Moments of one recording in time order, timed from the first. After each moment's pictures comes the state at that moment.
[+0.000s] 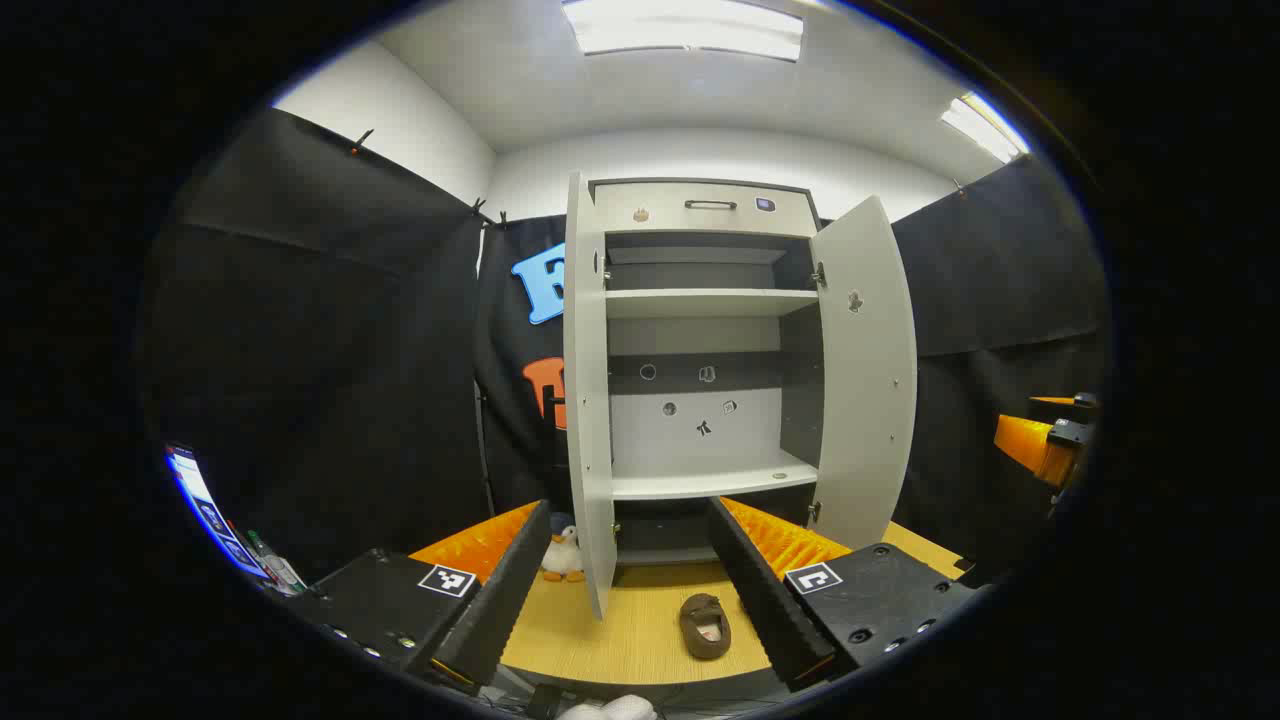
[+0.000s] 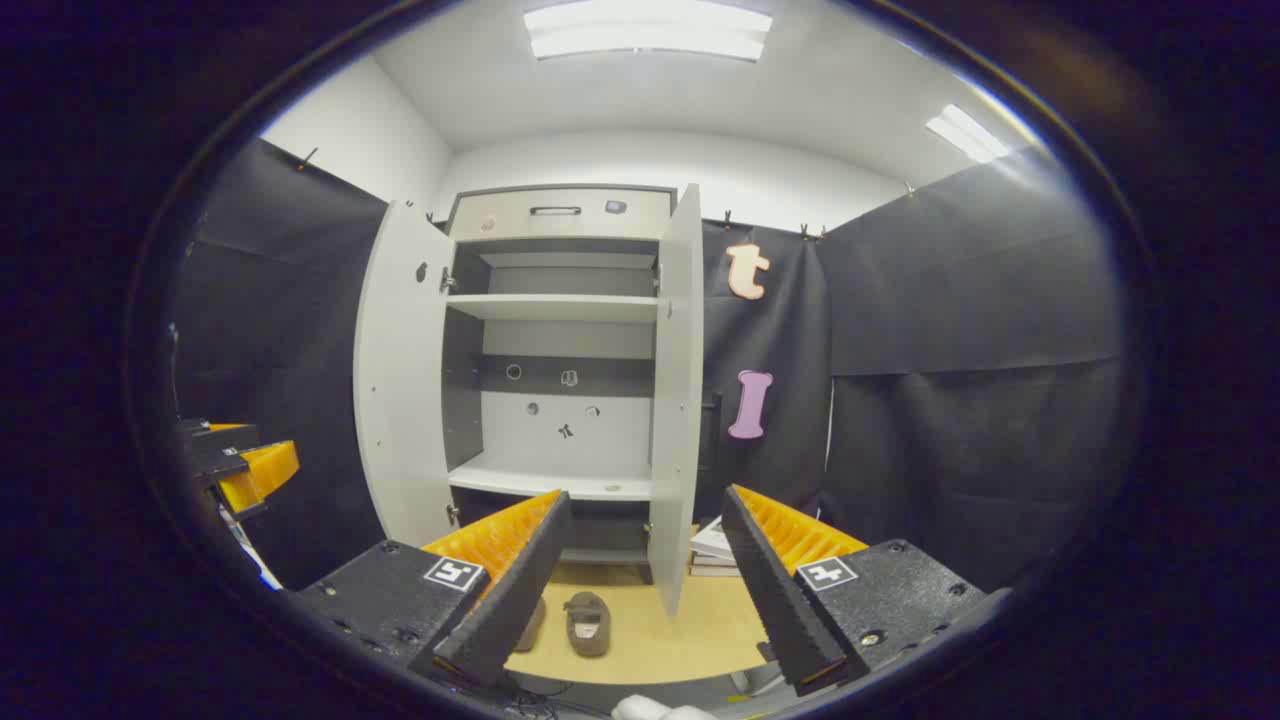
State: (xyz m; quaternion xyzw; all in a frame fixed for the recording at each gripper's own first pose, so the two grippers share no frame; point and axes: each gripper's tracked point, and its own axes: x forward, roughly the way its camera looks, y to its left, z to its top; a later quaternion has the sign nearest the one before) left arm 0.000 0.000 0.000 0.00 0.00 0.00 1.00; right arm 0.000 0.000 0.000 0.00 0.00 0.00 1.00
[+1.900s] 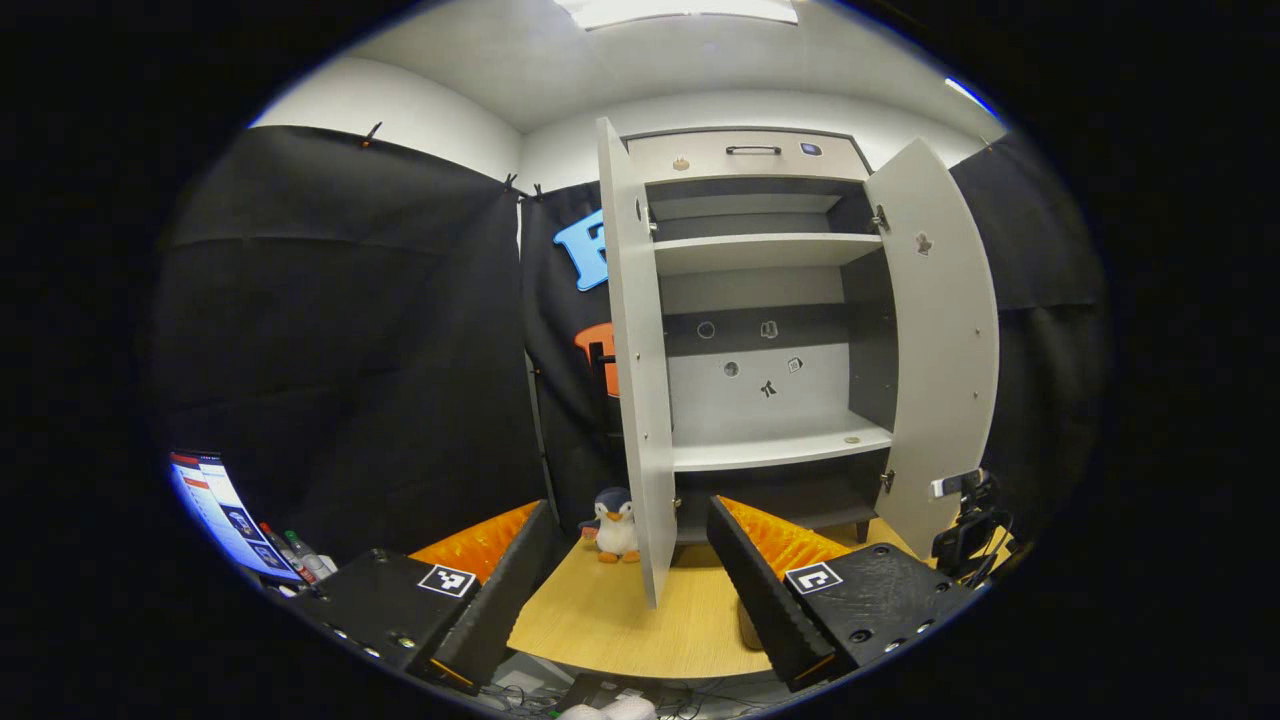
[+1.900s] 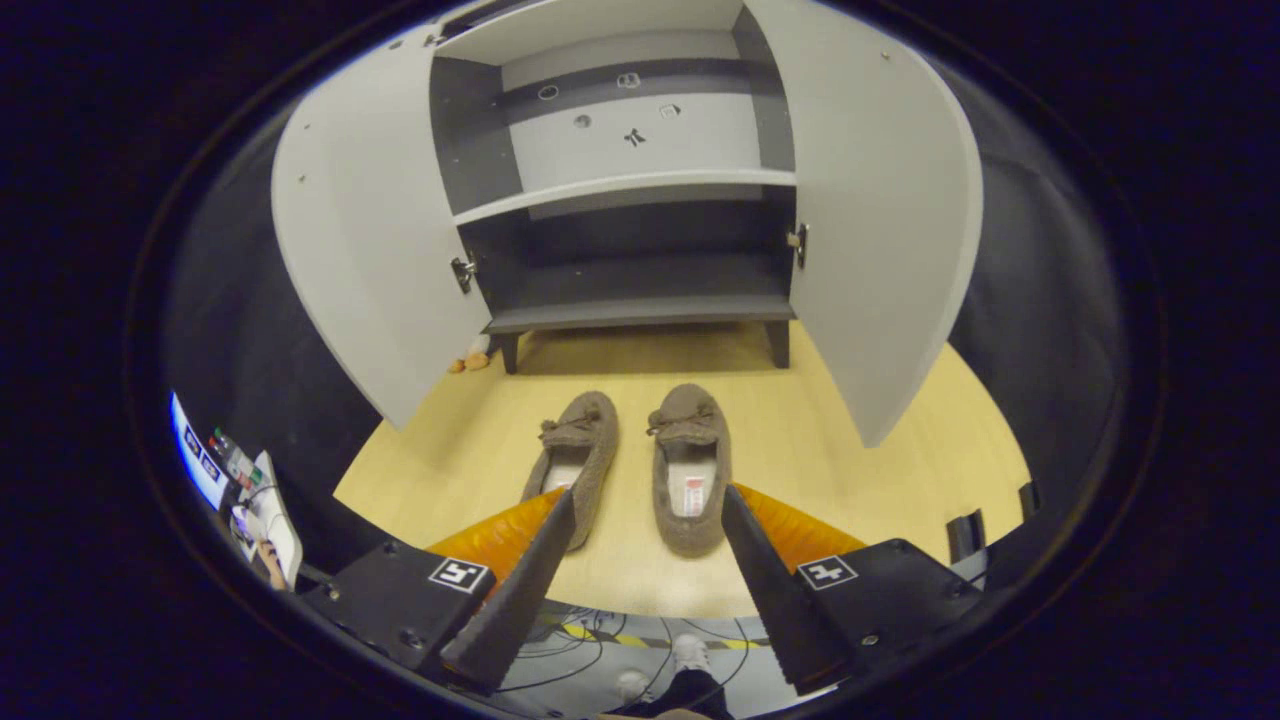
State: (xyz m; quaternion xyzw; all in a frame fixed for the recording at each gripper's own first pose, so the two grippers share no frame) left arm 0.047 0.037 -0.040 0.03 0.06 0.09 0.99; right arm 0.165 0.106 -0.373 0.03 0.38 0.11 0.92
